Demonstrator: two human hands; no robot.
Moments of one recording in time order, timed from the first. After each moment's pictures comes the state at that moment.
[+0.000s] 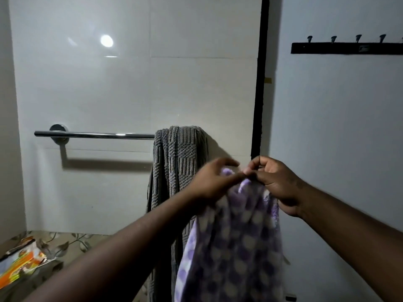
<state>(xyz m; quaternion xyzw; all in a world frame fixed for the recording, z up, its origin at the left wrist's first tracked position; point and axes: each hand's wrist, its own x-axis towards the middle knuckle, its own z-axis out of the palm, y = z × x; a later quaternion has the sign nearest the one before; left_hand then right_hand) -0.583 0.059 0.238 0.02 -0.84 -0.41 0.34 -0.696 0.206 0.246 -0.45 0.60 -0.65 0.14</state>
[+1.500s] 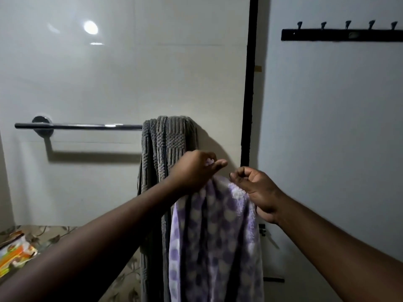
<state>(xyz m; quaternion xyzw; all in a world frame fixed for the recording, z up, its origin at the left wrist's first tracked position) -0.594 0.030 0.238 0.07 -0.90 -0.13 0.41 -0.708 0.189 0.194 -0.44 0.56 -0.68 0.16</state>
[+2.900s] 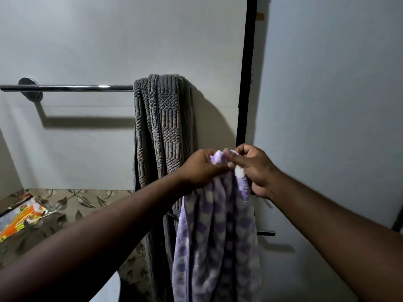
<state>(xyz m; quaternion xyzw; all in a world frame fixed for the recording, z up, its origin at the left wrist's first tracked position) -0.589 0.077 0.160 0.02 -0.83 -0.50 0.25 -0.701 0.200 0.156 -0.38 0.55 -0.71 0.22</state>
